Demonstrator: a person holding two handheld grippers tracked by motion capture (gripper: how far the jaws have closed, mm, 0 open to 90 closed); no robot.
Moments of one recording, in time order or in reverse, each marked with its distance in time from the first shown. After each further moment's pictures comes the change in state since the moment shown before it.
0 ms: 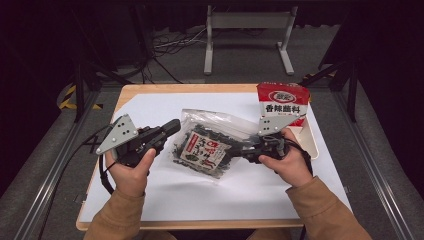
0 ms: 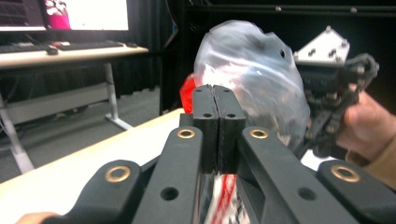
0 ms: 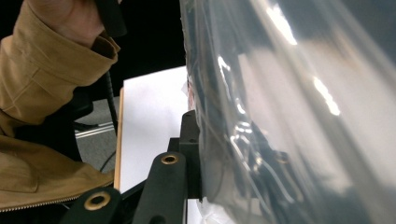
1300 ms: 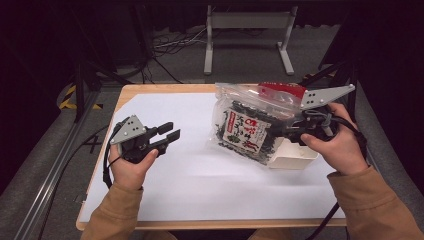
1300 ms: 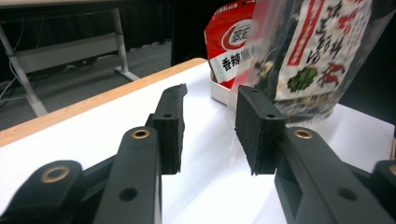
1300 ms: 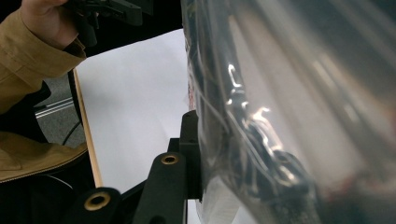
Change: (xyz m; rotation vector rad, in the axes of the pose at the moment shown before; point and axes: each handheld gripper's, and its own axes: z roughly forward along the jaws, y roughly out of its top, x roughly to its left) left arm 0.030 -0.030 0.012 0.189 0.047 -0.025; right arm 0.003 0.053 -0.101 0.169 -0.231 0.046
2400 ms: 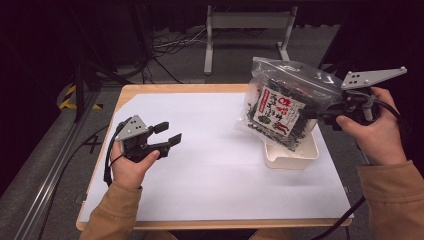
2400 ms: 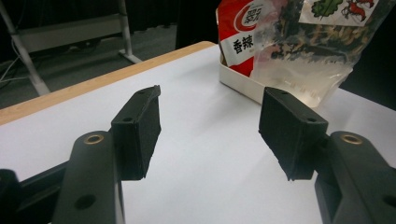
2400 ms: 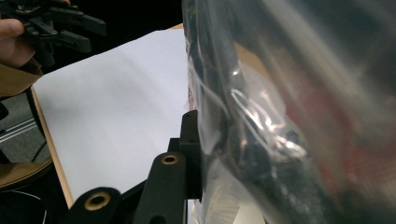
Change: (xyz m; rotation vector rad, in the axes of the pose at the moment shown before) left arm 0.008 -0.007 0.007 0.062 0.026 -0.025; right arm -0.037 -0.006 -0.063 -0.028 -0.156 0.083
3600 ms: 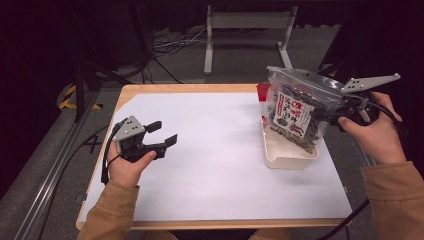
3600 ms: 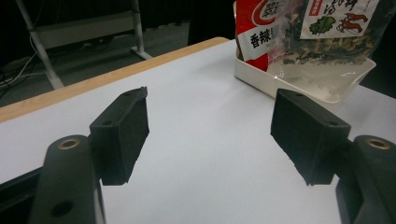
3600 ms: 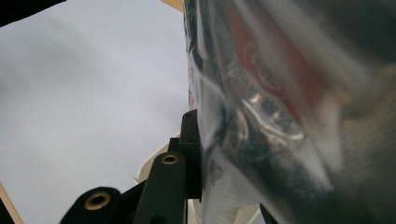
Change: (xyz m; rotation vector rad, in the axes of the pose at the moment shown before) left arm 0.010 -0.008 -0.002 0.004 0.046 -0.003; right arm -0.032 -0.032 0.009 0.127 -0.170 0.076
